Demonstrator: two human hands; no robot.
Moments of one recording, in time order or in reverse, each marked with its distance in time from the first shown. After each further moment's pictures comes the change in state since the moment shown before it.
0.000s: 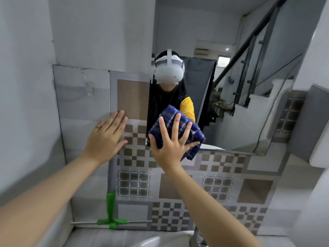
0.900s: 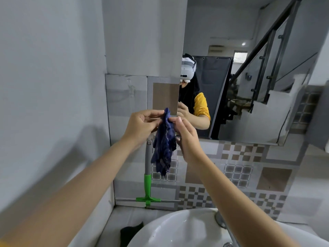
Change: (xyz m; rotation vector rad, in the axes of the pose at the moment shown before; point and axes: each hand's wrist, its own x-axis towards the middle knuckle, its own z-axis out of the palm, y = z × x) left_hand 0.003 0.030 -0.136 -1.500 0.001 -0.641; right_hand 0.008 -0.077 -0.123 1.480 -0.617 0.495
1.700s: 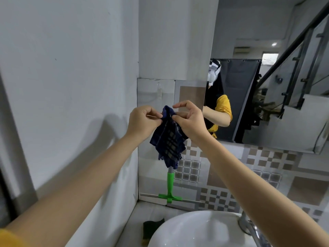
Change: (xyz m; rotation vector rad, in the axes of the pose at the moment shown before) left_hand -0.023 0.028 -0.067 0.441 0.235 0.114; right_hand 0.023 -0.033 0.061 -0.302 -0.125 -0.072
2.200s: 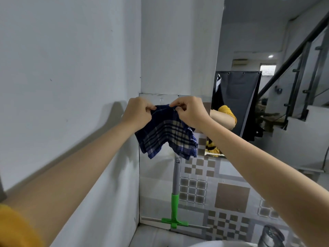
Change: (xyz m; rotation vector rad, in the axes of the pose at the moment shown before) left_hand 0.085 0.003 -0.023 0.465 -0.003 0.178; right_hand 0.093 -0.017 -0.007 -0.699 -0.021 -0.289
